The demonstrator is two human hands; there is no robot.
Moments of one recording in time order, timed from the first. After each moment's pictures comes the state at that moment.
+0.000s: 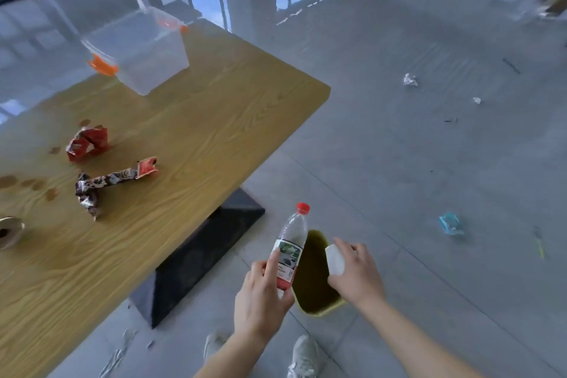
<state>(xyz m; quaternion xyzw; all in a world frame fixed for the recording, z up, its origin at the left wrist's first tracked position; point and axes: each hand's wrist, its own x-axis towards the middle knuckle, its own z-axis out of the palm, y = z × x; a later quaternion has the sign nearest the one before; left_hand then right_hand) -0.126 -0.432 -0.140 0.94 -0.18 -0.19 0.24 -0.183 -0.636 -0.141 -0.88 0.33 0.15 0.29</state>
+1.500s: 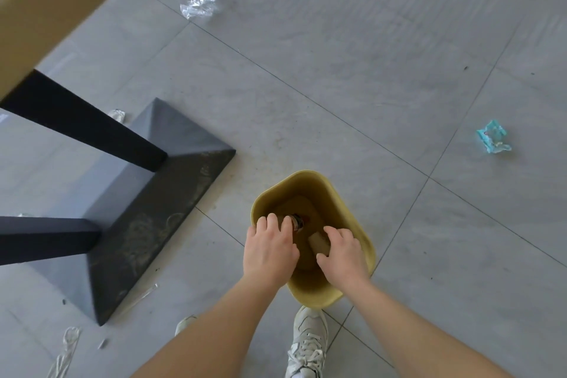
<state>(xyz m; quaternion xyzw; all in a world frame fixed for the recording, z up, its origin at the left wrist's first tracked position) -0.083 -0.531 -0.476 0.92 -0.31 -0.21 0.02 -0.184 -0.654 -0.496 -0.84 0.39 0.23 0.28</state>
